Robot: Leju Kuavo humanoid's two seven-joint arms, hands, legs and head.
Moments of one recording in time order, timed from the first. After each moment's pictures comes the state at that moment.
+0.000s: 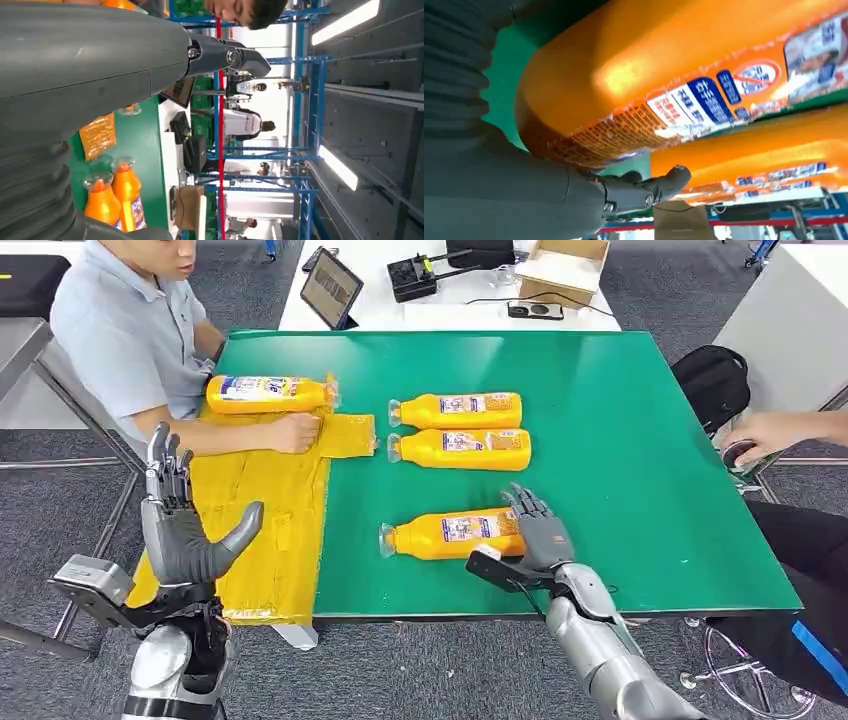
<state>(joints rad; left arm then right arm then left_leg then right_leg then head) -0.08 -0.16 -0.15 -1.67 -0.03 0.09 -0.60 -0.48 0.01 0.12 -0.59 1.03 -0.41 -0.27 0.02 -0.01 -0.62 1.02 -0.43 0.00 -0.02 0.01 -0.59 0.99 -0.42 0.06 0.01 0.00</state>
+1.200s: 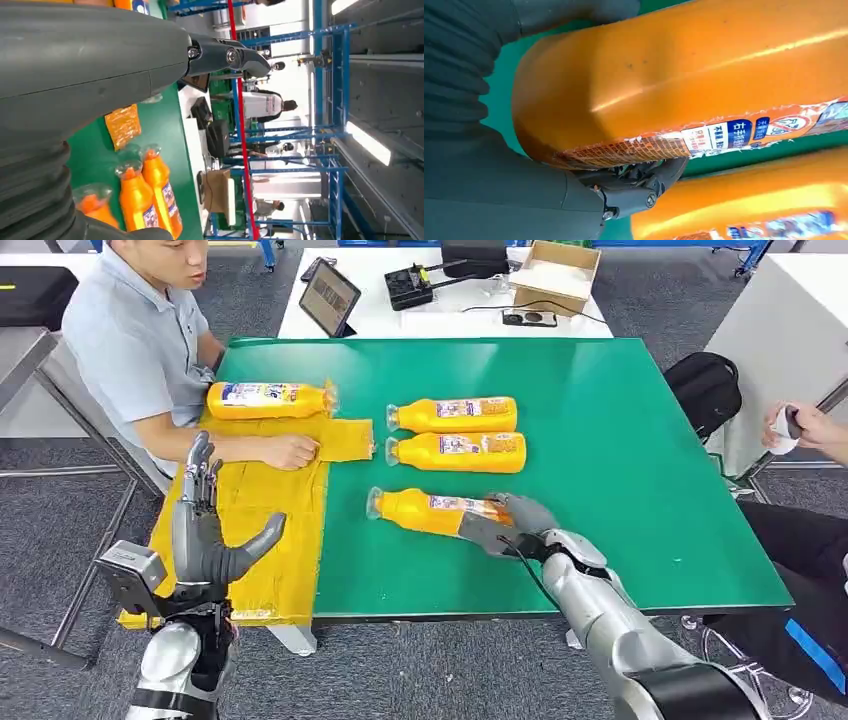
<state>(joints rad) -0.10 -0.13 -0.15 -1.58 -0.08 0.04 -0.57 -0.63 0.02 0.17 -0.43 0.85 0.02 -0.22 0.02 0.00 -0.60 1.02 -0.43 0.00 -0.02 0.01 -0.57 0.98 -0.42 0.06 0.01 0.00</state>
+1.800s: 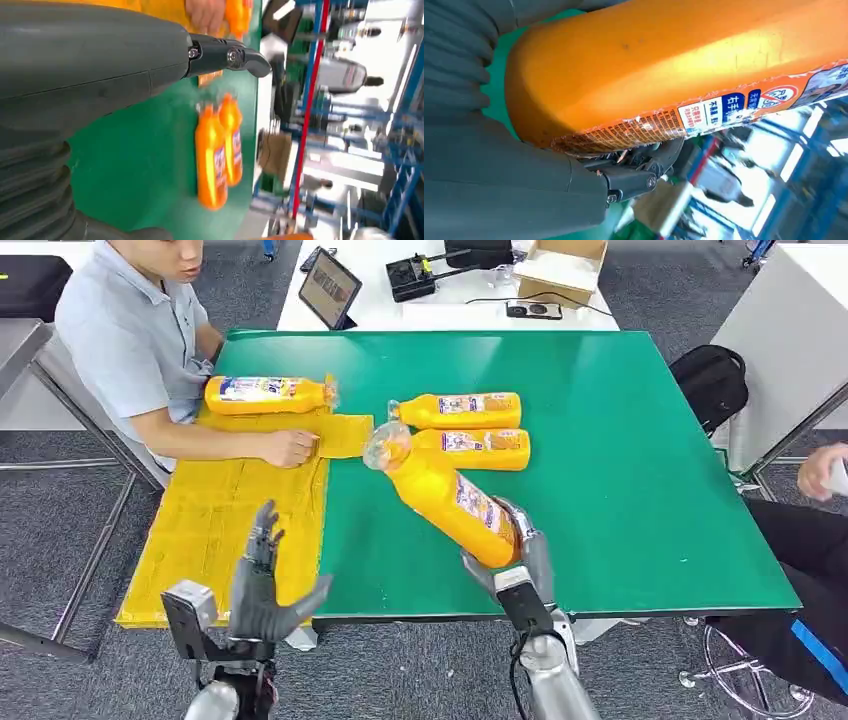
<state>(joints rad) 0.10 -0.20 -0.28 -1.56 -0.01 0.03 -0.48 -0.13 0.20 0.04 -1.15 0.30 -0.32 -0.66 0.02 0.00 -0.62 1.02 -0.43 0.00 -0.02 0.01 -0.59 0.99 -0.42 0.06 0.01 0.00</state>
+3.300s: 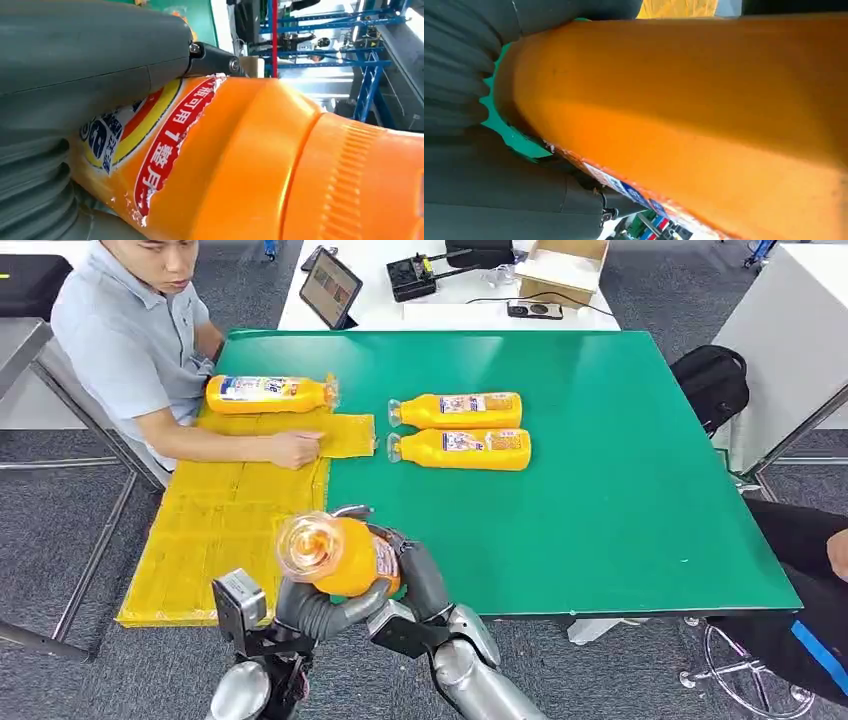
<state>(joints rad) 0.00 -0.19 -0.45 -1.57 -0.06 -0.09 -0.44 -0.28 0.29 0.44 -0.85 0.43 -0.31 -0.66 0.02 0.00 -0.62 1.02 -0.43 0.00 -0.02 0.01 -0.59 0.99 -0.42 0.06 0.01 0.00</state>
